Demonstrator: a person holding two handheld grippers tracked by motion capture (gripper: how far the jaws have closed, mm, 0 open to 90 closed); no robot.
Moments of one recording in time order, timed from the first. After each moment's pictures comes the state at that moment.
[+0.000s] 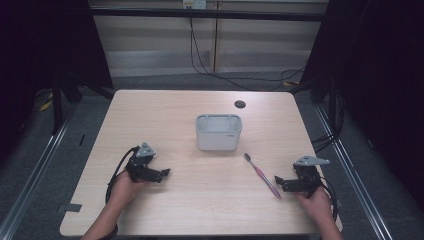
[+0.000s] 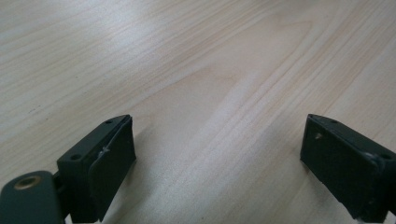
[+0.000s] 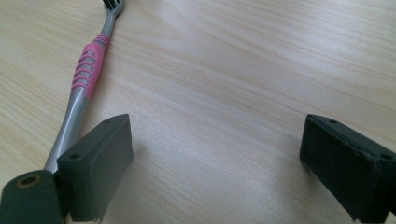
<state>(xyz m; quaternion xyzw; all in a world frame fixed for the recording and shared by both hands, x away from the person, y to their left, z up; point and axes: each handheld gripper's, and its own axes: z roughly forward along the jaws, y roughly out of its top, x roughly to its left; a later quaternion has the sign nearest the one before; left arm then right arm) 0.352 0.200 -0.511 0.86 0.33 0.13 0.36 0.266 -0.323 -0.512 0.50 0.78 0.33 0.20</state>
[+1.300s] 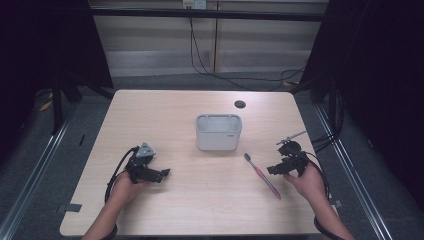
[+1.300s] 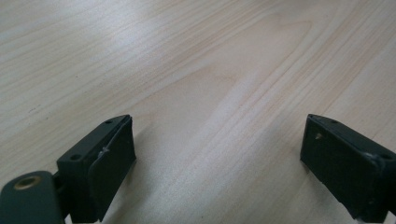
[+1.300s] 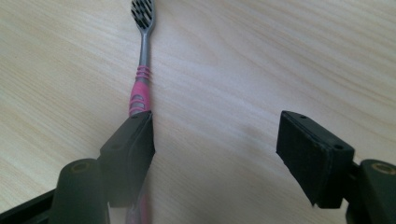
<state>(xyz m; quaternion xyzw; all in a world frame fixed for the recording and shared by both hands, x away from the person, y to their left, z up) 0.351 0.200 -0.511 0.86 0.33 0.13 0.37 0.317 -0.279 -0.456 0.52 0.83 0.19 0.09</state>
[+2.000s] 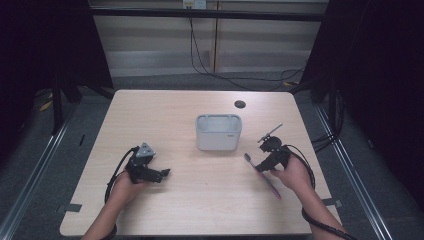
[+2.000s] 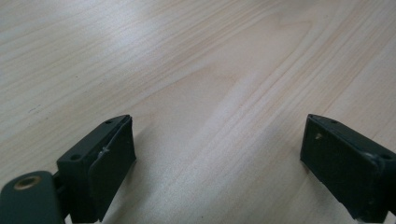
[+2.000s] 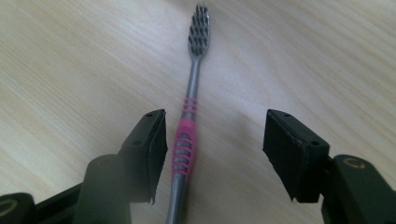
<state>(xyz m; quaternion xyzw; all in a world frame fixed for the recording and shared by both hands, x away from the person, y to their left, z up) 0.351 0.200 -0.511 0.86 0.33 0.13 0.37 0.341 -0.234 -0.454 0.47 0.87 0.14 0.06</state>
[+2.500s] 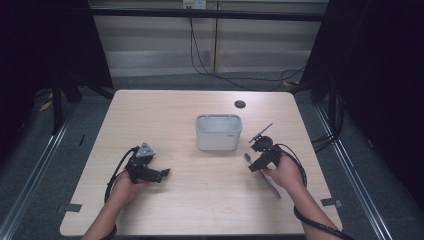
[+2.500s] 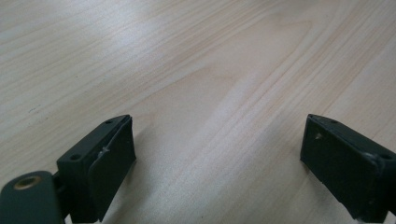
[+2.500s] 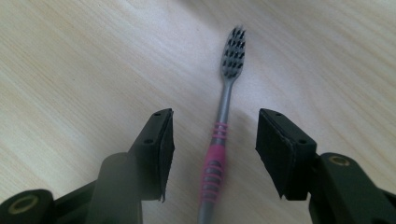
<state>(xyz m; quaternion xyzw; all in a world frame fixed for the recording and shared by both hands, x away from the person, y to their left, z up) 0.351 0.200 -0.511 0.86 0.33 0.13 0.37 0.348 -0.212 -0.457 0.46 0.88 0.14 0.05</state>
